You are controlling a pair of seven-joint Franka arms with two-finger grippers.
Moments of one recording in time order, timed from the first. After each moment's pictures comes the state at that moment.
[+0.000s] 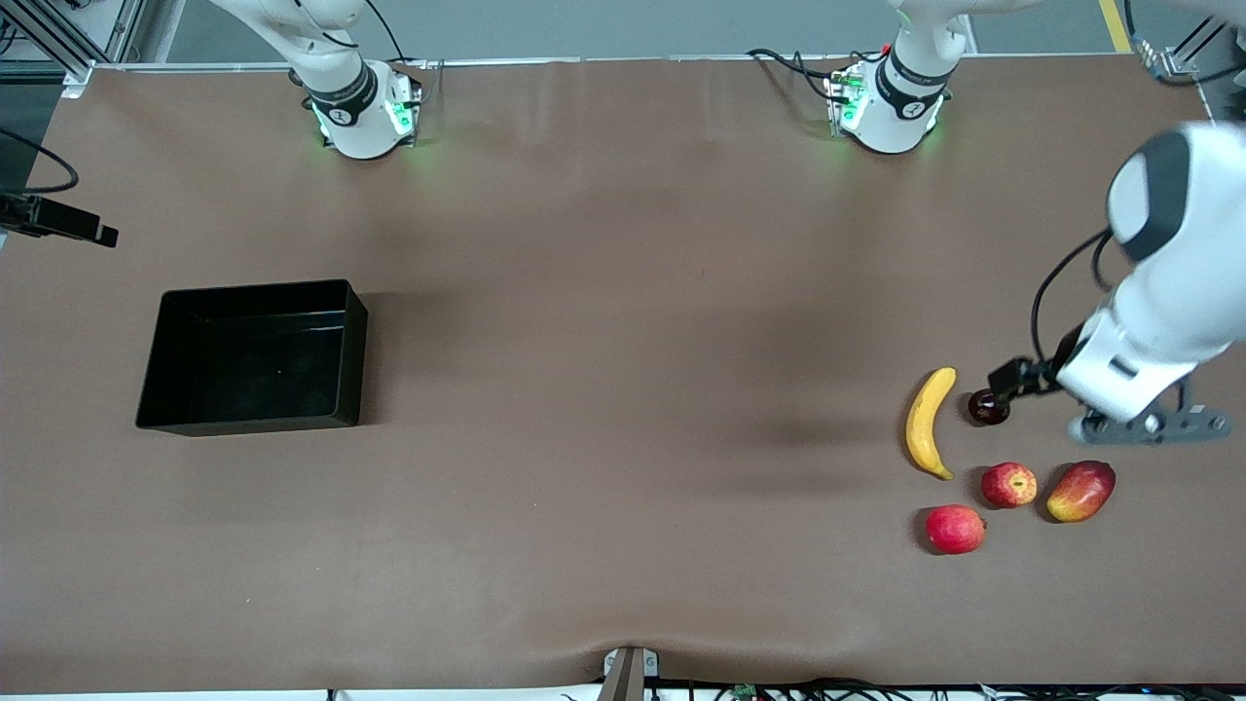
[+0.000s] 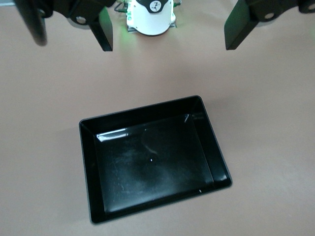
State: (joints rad) left arm 0.03 0.35 -0.14 -1.52 0.14 1.94 -0.14; right arm -0.26 0.07 0.06 -1.54 0.04 1.33 -0.03
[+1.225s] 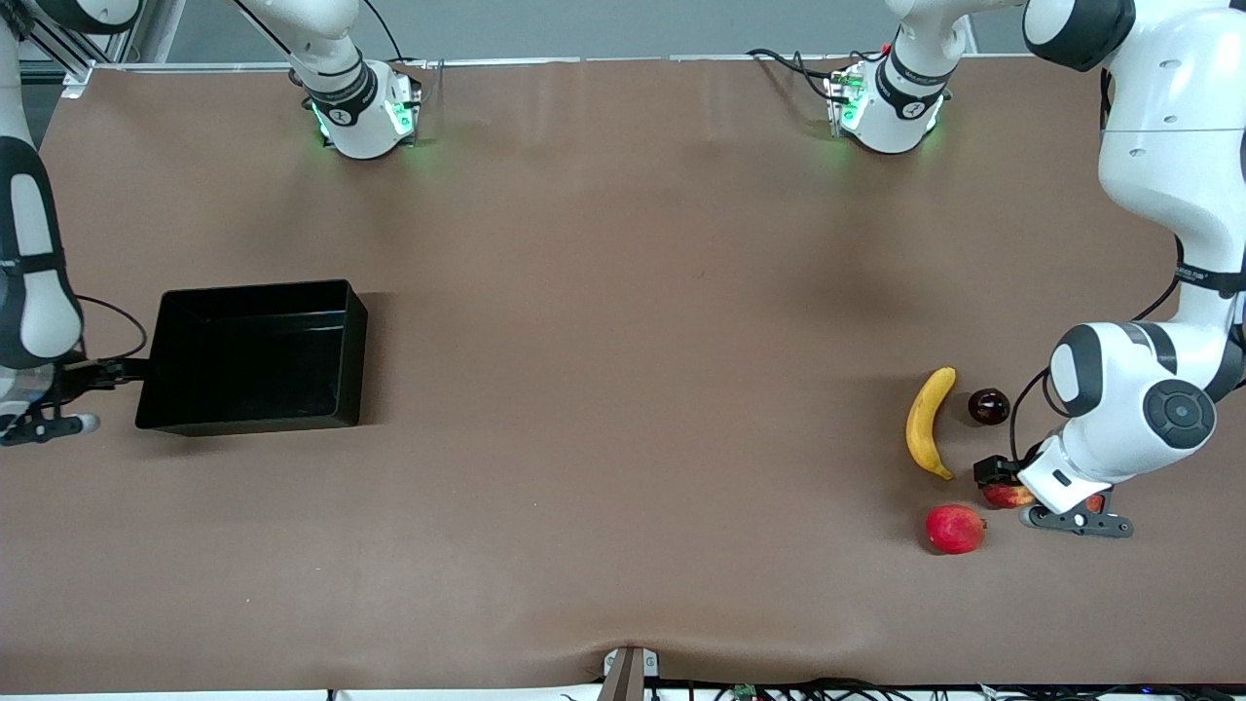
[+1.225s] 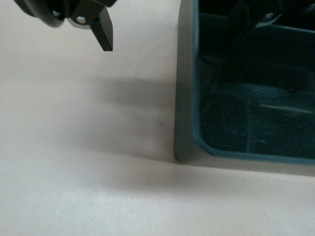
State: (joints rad) left arm 0.18 0.75 -0.14 -1.52 0.18 2.35 0.12; right arm -0.49 0.62 0.06 -1.65 -0.07 2.00 -0.55
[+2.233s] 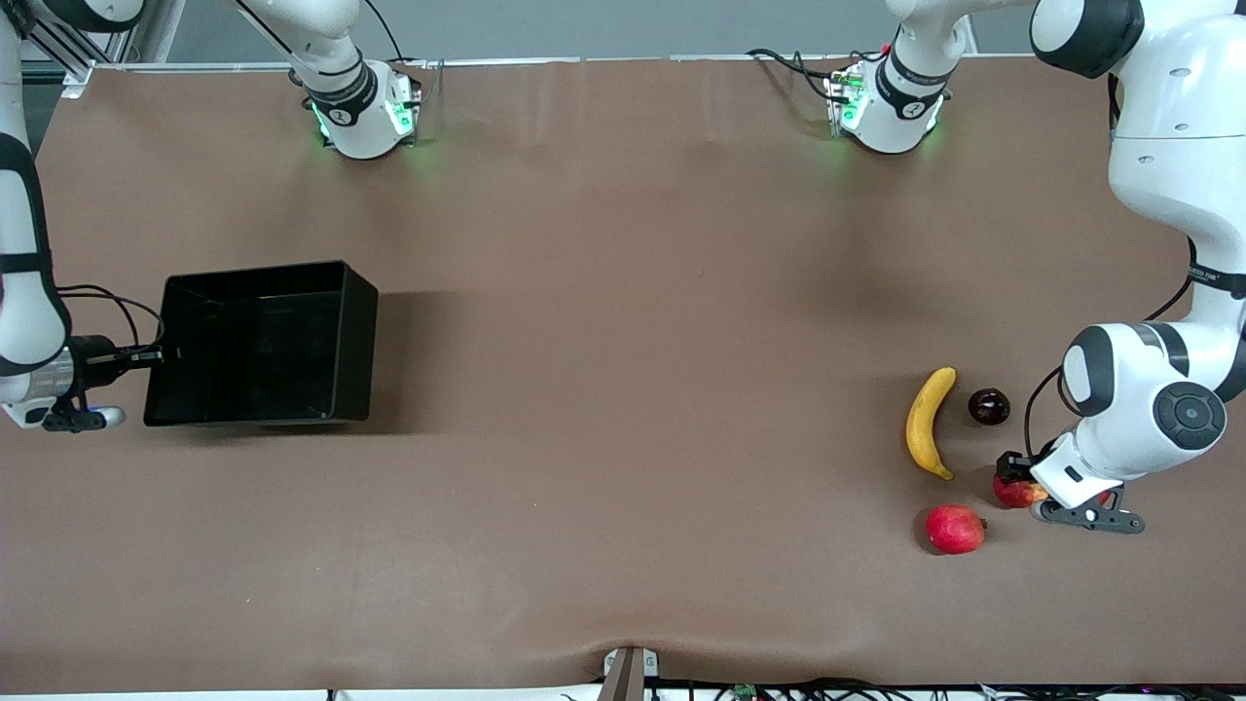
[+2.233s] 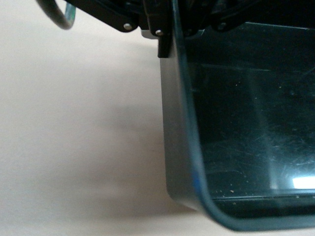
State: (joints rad) left arm 0.22 0.76 -0.12 -1.52 0.22 2.35 0.17; right arm -0.43 0.59 0.08 -1.53 0.06 1.60 -0.38
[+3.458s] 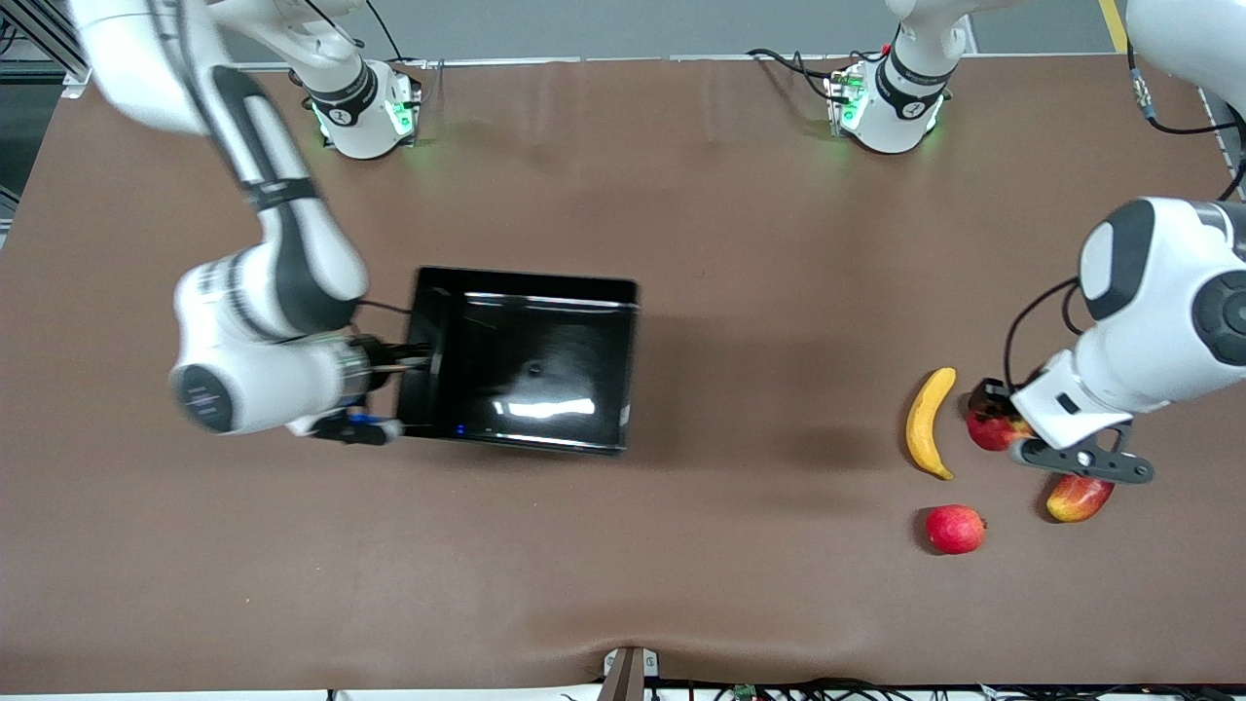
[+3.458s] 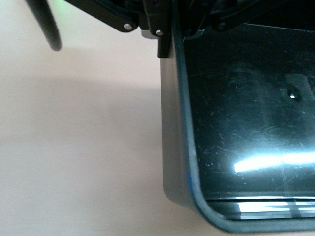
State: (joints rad) left arm 0.21 0.42 -0.41 -1.50 0.22 1.84 -0.03; right arm 0.24 0.54 0.09 -1.51 0.31 1.71 0.33
